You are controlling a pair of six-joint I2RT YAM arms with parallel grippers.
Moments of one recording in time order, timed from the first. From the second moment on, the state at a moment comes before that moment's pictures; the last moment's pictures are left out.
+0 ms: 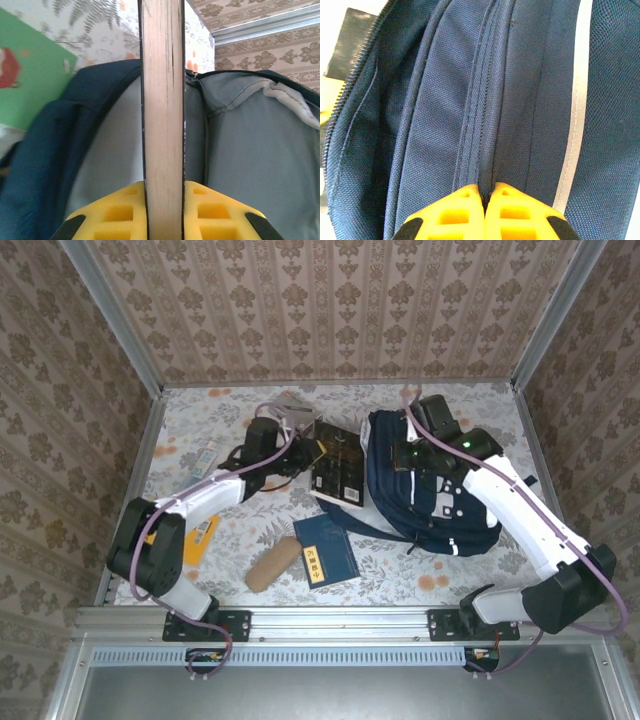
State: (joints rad) left arm -0.55 1.59 0.97 0.14 0.46 -1.07; right arm 0.41 1.33 1.36 -0.90 -0.01 0.40
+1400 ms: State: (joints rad) left arm -0.91 2.08 1.43 0.07 0.23 -1.06; right arm 0.19 1.29 1.28 -0.73 -0.33 0.60
